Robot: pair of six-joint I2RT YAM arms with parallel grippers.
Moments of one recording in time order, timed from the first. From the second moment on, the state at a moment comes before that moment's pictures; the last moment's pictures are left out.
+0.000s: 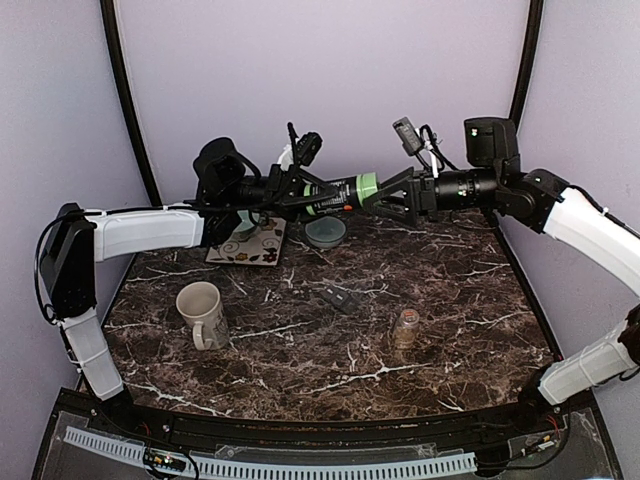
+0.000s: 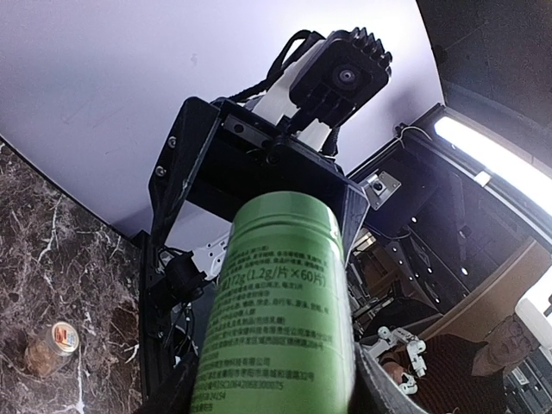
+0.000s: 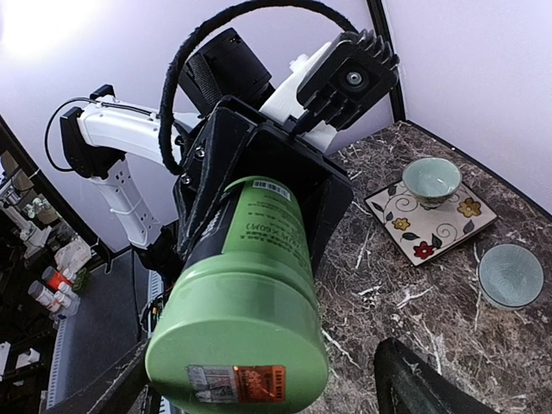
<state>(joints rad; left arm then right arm) -0.67 1.80 1.37 0.76 1.21 -1.22 0.65 1.31 1.34 -0.36 -0.72 0.14</state>
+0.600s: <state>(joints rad) -0.67 1.80 1.37 0.67 1.12 -1.07 0.63 1.29 1.31 -0.29 -0.75 0.50</state>
